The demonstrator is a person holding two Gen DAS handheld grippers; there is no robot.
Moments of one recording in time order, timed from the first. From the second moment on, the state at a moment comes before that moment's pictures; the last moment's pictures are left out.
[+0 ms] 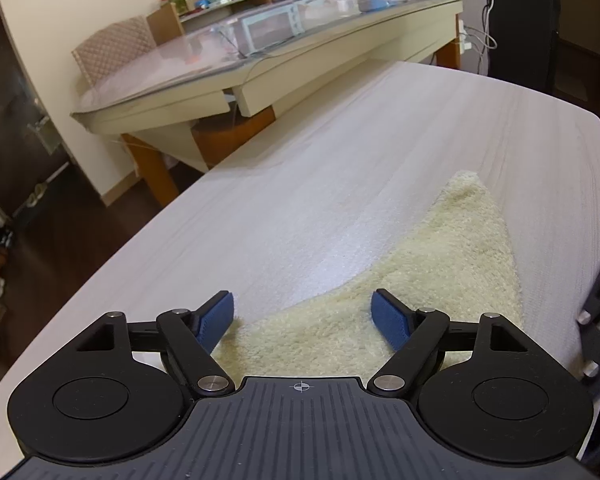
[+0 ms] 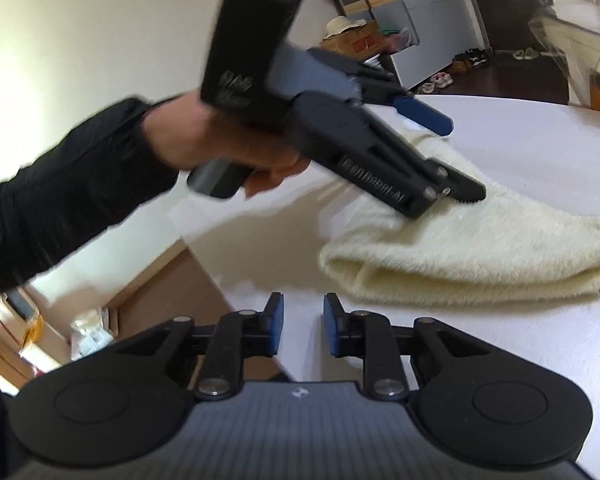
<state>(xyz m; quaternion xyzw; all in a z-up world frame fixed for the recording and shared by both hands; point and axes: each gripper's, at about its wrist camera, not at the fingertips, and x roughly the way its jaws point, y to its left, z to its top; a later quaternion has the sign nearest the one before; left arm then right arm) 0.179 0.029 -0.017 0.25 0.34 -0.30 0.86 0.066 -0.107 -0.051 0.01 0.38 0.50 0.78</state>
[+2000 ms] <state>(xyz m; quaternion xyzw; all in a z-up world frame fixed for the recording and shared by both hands) 0.068 0.012 -0.026 0.16 0.30 -0.19 0.92 0.167 -0.214 -0.061 0.05 0.34 0.24 0.91</state>
